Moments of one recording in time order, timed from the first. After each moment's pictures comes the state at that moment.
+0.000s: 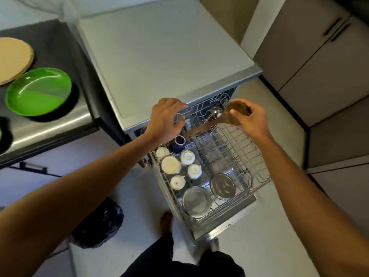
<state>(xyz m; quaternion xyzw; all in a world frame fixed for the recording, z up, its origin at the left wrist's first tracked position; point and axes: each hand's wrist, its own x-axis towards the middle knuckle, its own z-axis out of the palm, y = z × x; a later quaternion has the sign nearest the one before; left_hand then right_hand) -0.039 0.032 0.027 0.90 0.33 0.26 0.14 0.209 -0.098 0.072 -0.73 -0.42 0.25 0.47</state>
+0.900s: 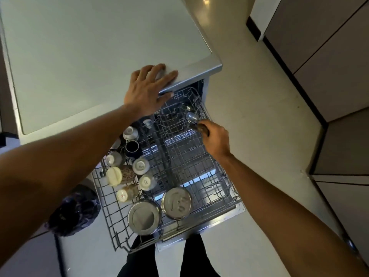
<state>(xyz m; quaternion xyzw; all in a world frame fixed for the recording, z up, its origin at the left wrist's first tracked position) 0.200 0.112 -0.006 0.92 0.38 0.00 -0.04 0.395 -0.070 -0.119 -0.74 -0.55 0.22 0.33</state>
